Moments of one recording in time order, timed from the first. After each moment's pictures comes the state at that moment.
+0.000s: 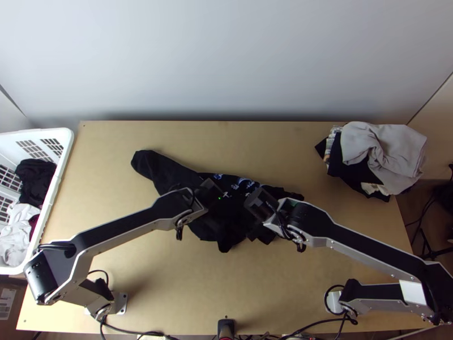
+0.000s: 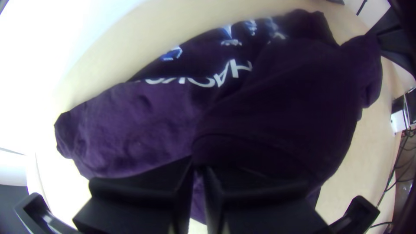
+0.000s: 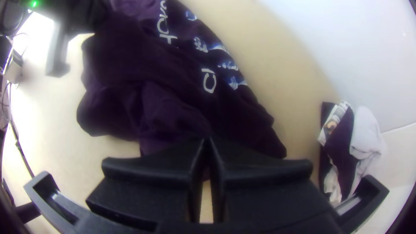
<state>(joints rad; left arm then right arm) -0.86 1.64 1.24 -0.70 -0.28 -0.16 0.98 1.42 1.14 -0.84 0.37 0.14</state>
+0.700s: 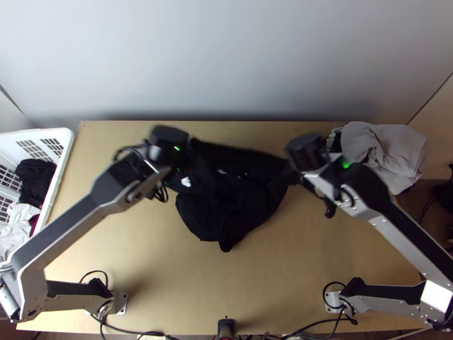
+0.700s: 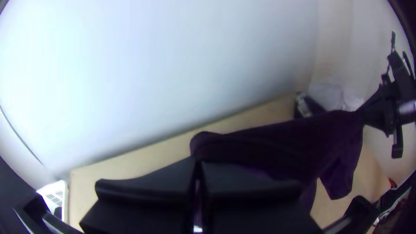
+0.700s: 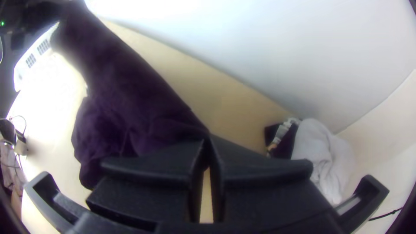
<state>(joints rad) -0.69 1.45 1.57 -0.61 -0.40 -0.10 0.72 1.38 1.55 -0.98 0.39 0.05</state>
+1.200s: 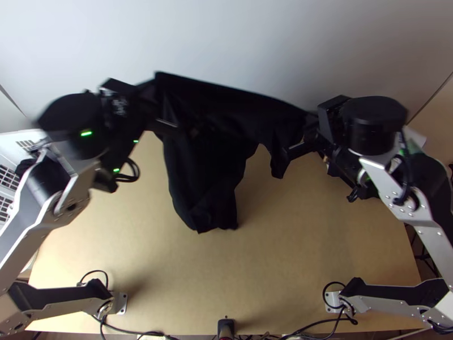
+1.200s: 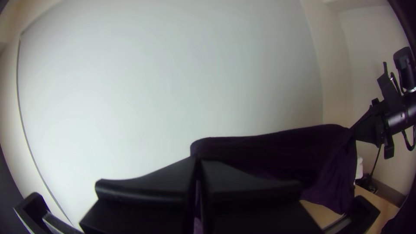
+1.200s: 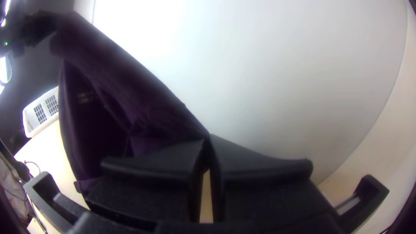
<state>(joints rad) -0.71 1.35 1.87 -0.45 -0.53 0.18 0.73 1.37 1.91 -0.89 0.43 -0.07</state>
